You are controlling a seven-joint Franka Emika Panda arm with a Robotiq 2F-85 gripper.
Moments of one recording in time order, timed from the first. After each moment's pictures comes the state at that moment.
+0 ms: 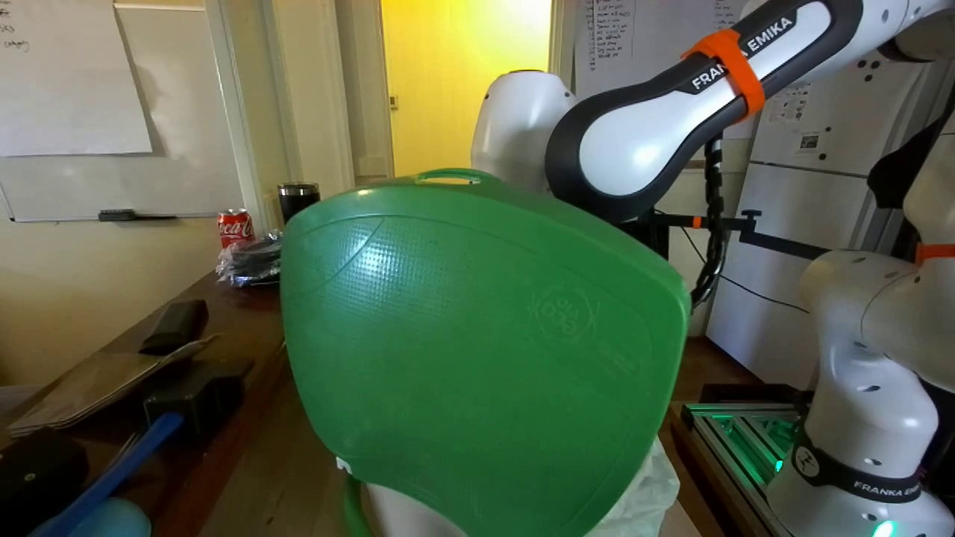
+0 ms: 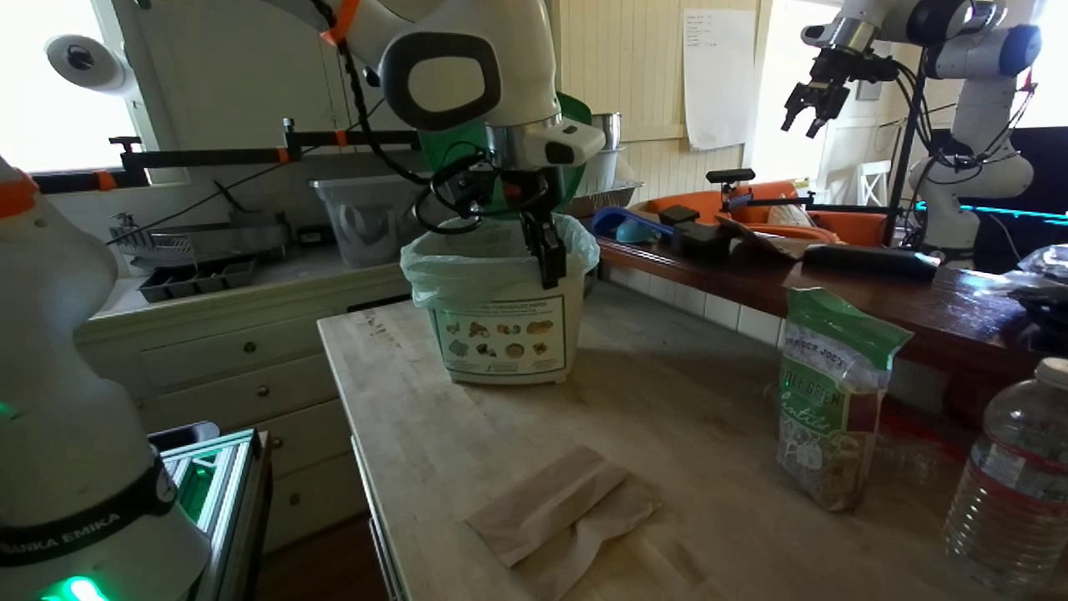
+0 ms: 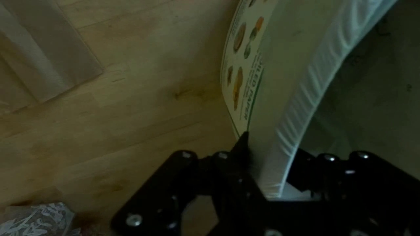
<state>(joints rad) 0.00 -0.19 -0.03 -2.38 0.20 2.37 -0.02</state>
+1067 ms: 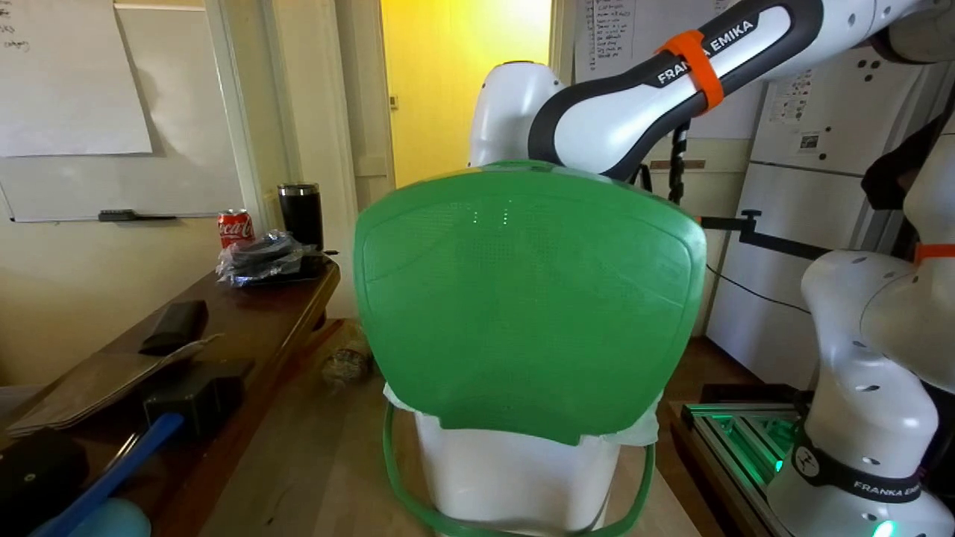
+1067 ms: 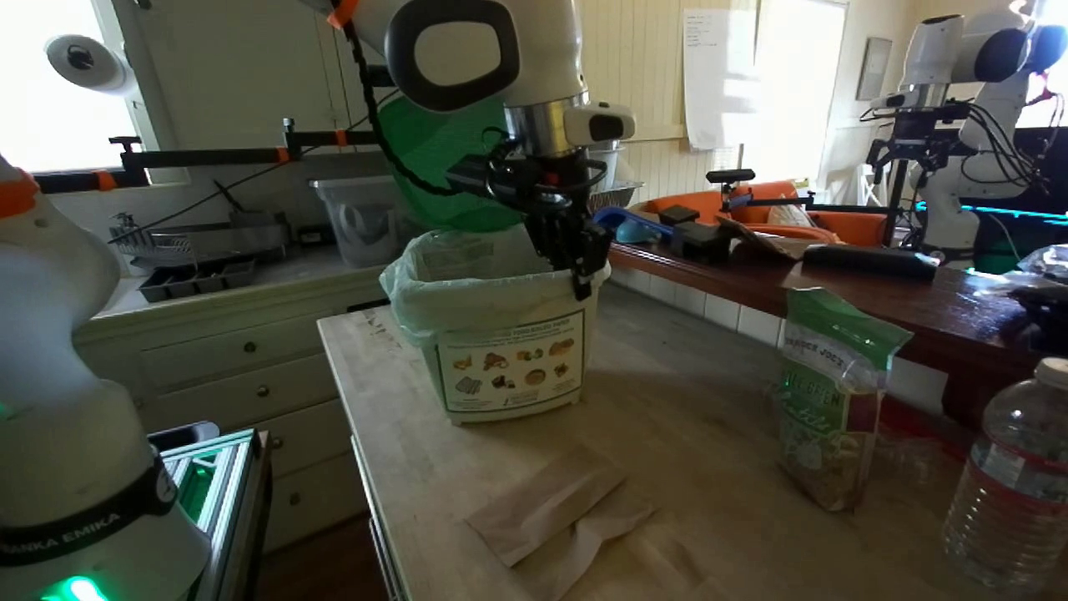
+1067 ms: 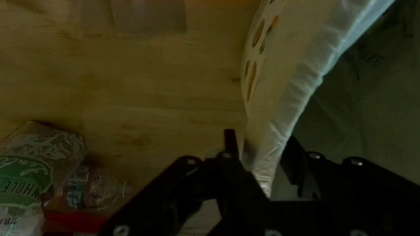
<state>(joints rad) -0.02 -0.19 -0.12 -2.33 0.12 2.33 -0.45</state>
